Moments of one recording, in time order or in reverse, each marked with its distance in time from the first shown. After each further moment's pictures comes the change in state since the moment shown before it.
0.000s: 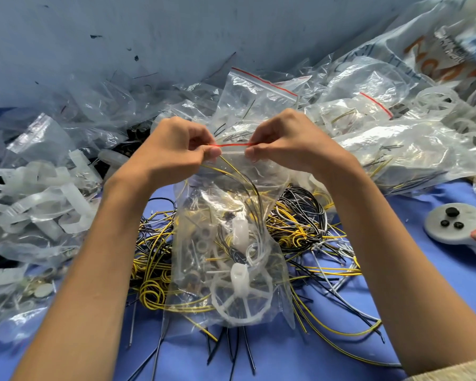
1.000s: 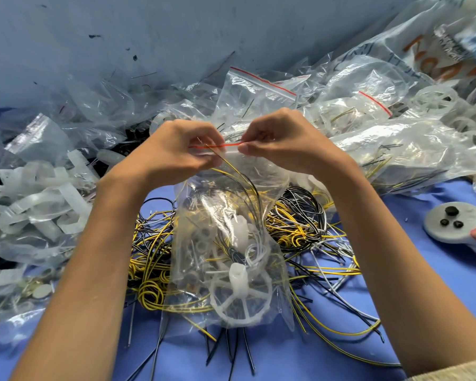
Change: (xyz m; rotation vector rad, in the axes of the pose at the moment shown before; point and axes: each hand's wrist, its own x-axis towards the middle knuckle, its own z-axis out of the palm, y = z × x) left_hand -0.001 0.001 -0.003 -0.033 -0.083 0.098; right_hand 0.000 0.000 0.005 0.049 0.021 -0.105
